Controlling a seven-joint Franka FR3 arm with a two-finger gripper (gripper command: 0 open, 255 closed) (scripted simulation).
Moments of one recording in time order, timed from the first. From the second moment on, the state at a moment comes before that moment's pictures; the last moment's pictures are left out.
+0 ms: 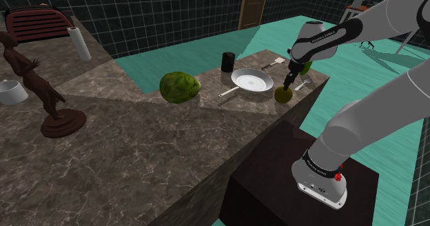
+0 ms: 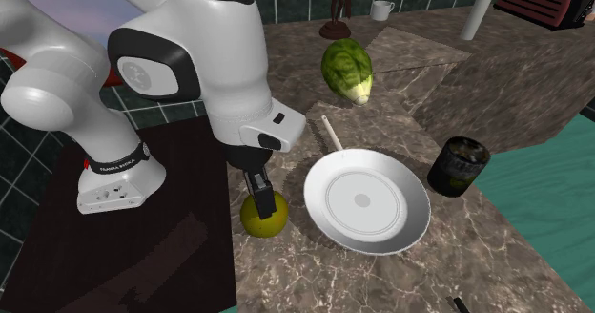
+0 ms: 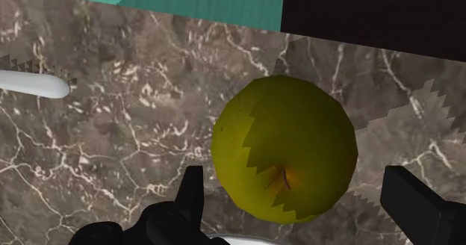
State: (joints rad) arm -0.15 -0.33 -0.64 -2.61 -0.34 2.36 -0.58
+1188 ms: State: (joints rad) arm -0.16 -0.38 -0.61 -2.58 -0.35 2.27 -0.57
